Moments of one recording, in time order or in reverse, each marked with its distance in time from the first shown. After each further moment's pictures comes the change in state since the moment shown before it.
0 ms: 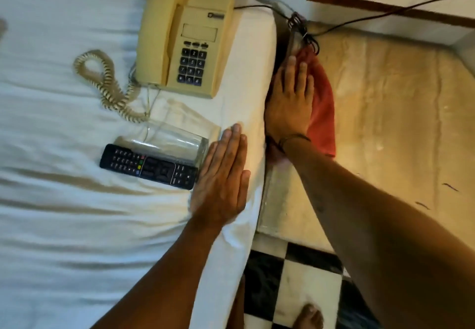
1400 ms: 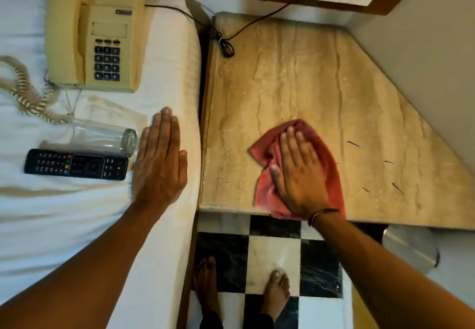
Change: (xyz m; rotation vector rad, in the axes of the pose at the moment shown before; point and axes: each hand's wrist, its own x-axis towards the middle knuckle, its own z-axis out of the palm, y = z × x) left_hand 0.013 0.026 -0.019 0.183 -0.053 -0.026; right_hand -0.207 0.184 -0.036 -0.095 -0.165 -0.082
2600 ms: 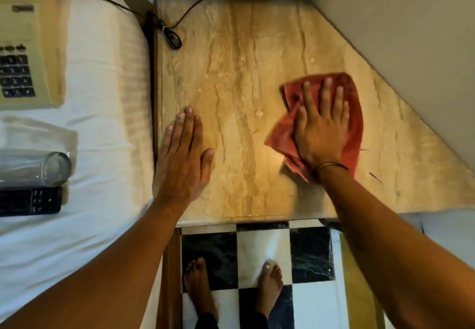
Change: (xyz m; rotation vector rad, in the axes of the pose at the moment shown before) left_hand 0.050 0.108 0.048 0.008 -0.129 0.126; right_hand 0.063 0.104 -0.023 0.106 0.172 0.434
